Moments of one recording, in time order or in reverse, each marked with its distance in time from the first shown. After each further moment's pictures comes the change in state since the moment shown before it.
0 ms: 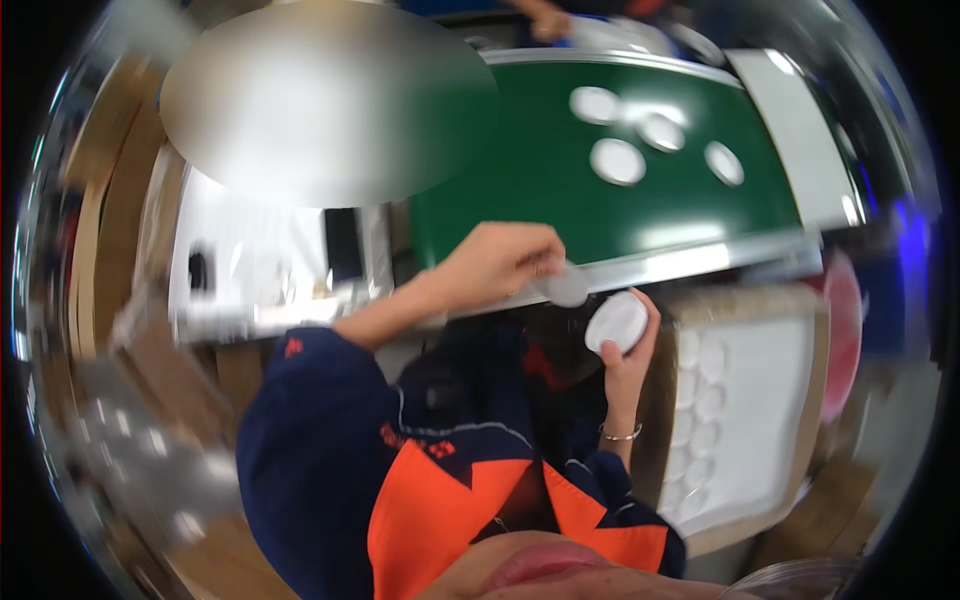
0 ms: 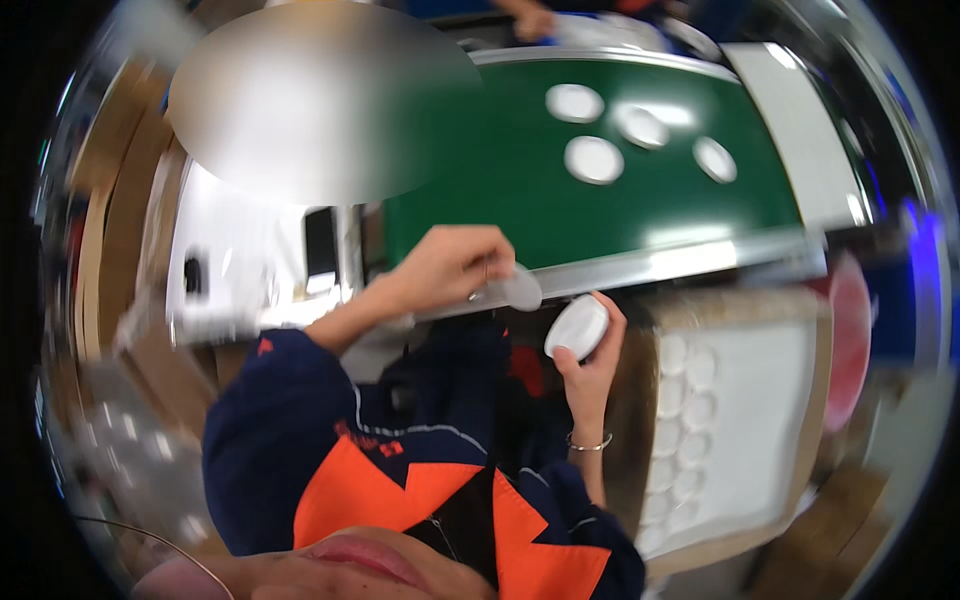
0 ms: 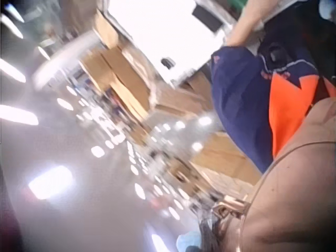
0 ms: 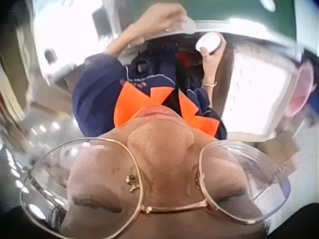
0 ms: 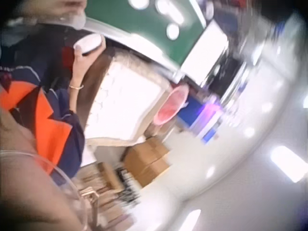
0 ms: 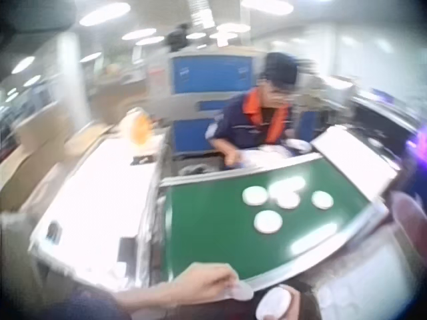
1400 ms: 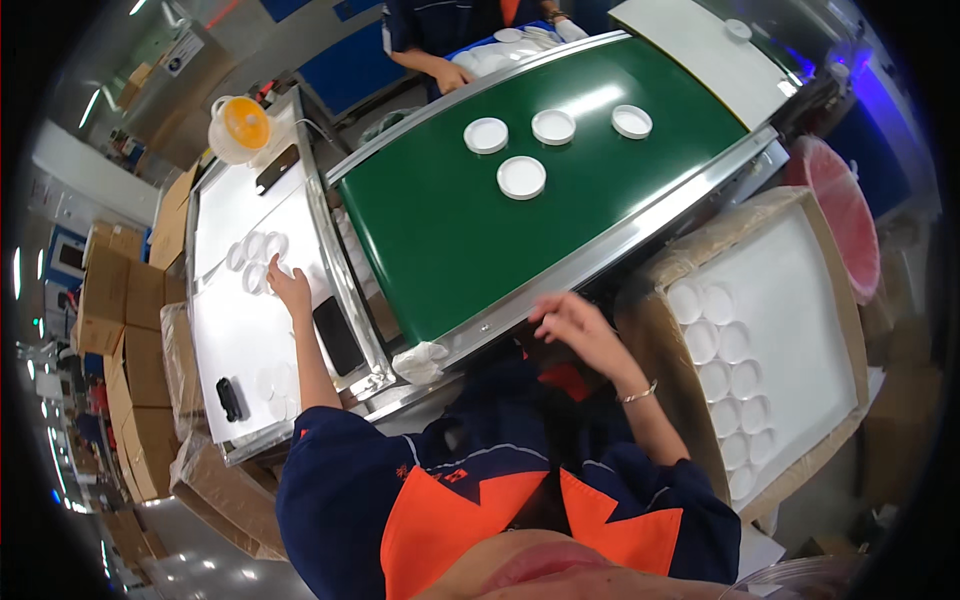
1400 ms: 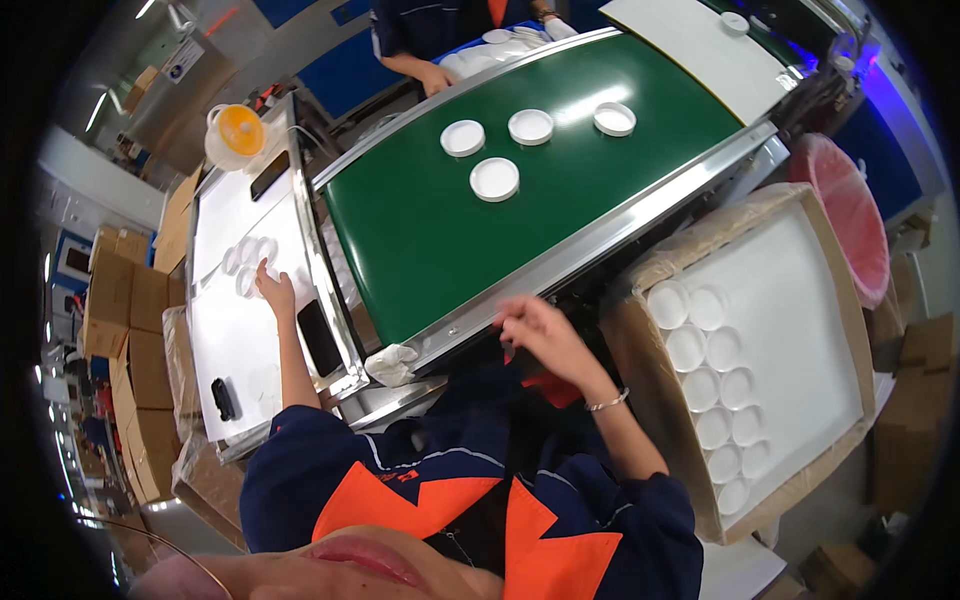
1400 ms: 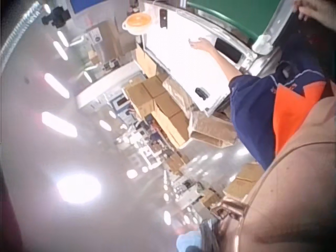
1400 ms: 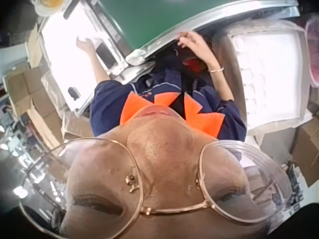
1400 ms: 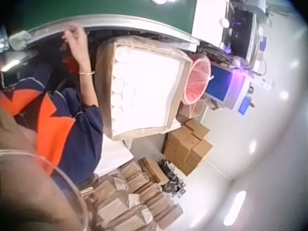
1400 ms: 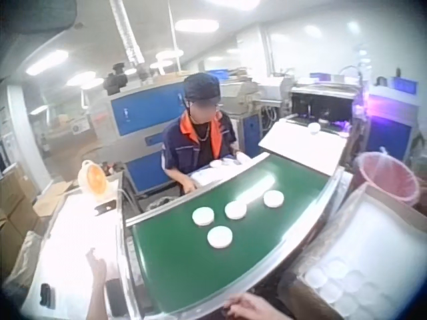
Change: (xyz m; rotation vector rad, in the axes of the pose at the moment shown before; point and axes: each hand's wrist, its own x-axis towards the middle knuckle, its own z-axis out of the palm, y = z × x) left_hand -0.110 -0.270 -0.190 0.736 0.845 -0.460; right_hand 0.014 0.025 -0.011 0.238 -0.439 0.218
